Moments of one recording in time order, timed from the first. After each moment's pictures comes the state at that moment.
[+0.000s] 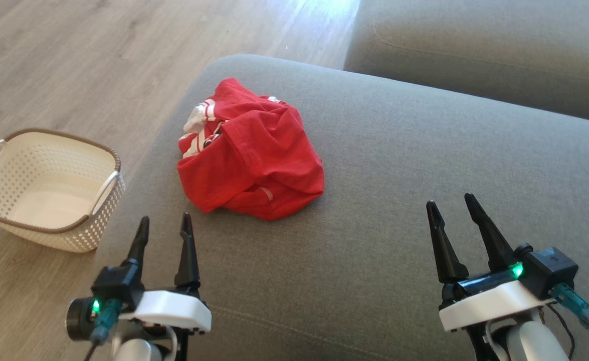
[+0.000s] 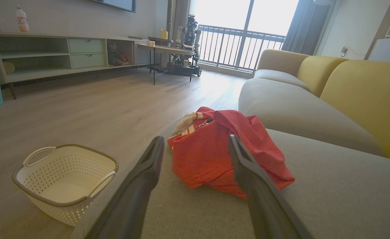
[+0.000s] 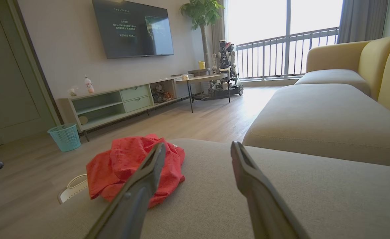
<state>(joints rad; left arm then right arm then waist) 0.02 0.05 -0.26 0.12 -0.20 0.18 -0.25 0.01 -0.04 0.08 0.07 0.23 0.13 -0.25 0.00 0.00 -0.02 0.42</state>
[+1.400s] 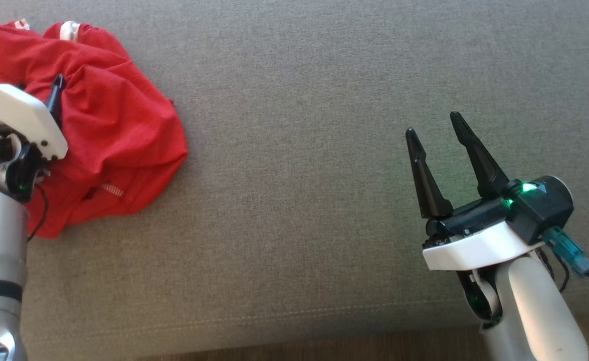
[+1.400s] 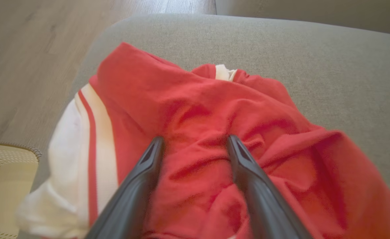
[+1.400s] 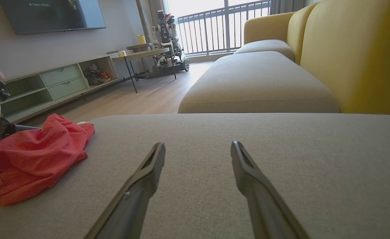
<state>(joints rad) -0.79 0.33 -0.11 0.83 -0.39 -0.11 0.21 -0.20 -0.05 0.14 0.01 0.13 0.13 -0.25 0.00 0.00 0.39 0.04</state>
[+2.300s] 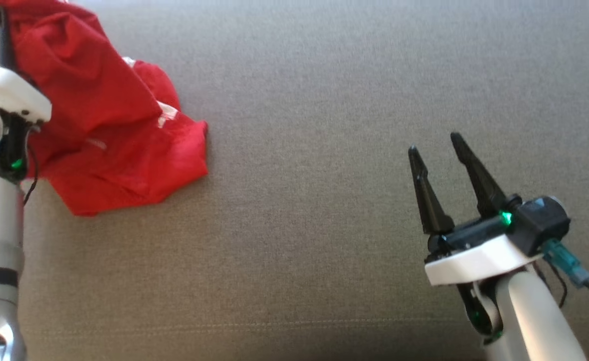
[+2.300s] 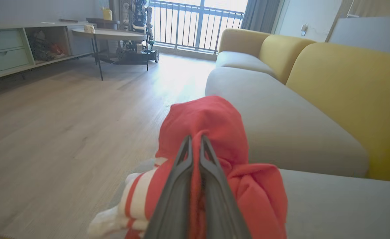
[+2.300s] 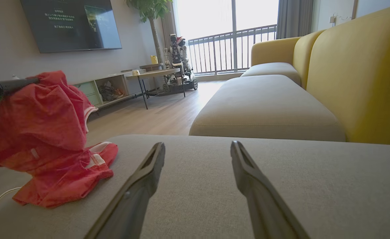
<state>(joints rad) -0.84 0.34 -0.13 0.79 -0.47 -0.12 -0.13 -0.16 -0.05 0.14 0.04 0.16 0.13 -0.25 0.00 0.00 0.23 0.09</state>
